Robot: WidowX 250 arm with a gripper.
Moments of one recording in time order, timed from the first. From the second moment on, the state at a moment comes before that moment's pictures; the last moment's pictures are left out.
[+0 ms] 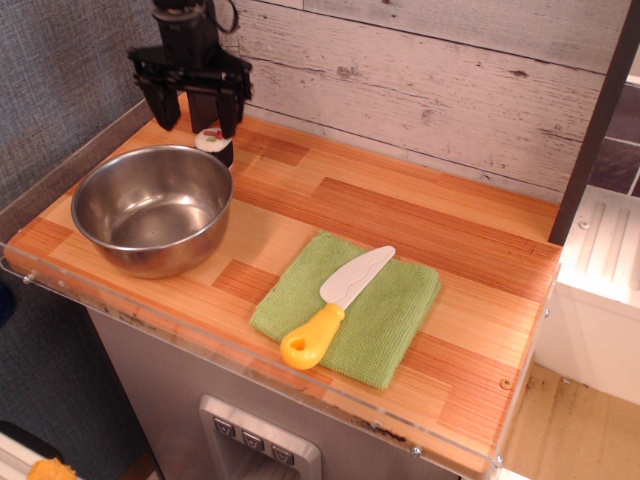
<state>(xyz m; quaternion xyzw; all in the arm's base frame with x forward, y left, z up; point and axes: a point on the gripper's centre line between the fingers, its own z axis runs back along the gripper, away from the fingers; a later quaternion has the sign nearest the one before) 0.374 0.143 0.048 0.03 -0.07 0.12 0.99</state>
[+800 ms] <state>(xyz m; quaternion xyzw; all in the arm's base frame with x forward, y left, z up) 0.378 0.128 0.038 0.03 -0.06 0.11 0.99</state>
